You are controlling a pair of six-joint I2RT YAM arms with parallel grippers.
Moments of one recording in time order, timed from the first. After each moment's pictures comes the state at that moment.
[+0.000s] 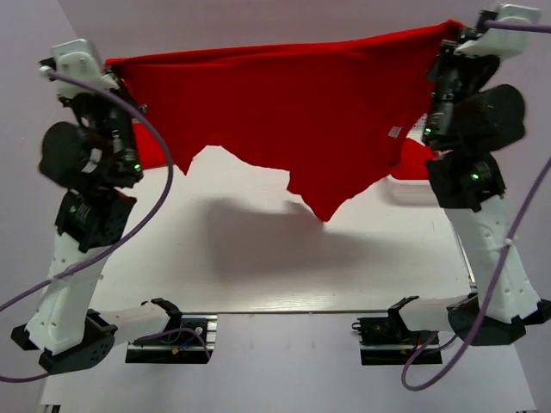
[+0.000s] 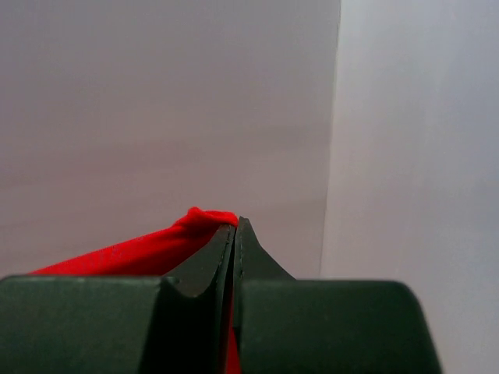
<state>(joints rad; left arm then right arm) -0.57 1.15 1.82 -0.14 -0.82 0.26 0.52 1.29 1.89 0.00 0.71 -0.36</state>
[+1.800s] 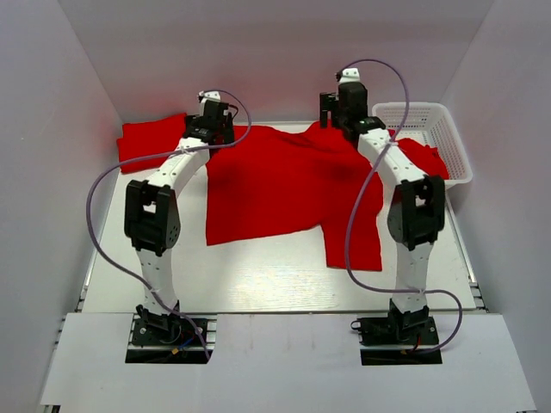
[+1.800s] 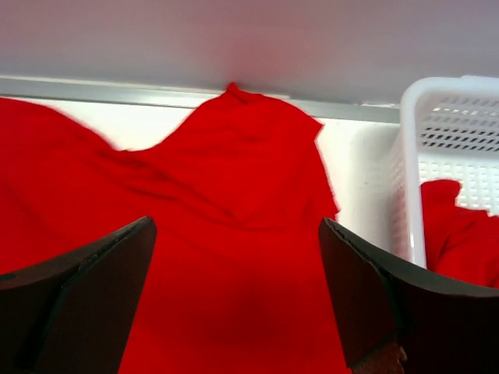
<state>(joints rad) -0.29 2.05 1.78 -0.43 -0.51 -0.21 0.32 2.11 1.93 -0.26 0.26 0.02</state>
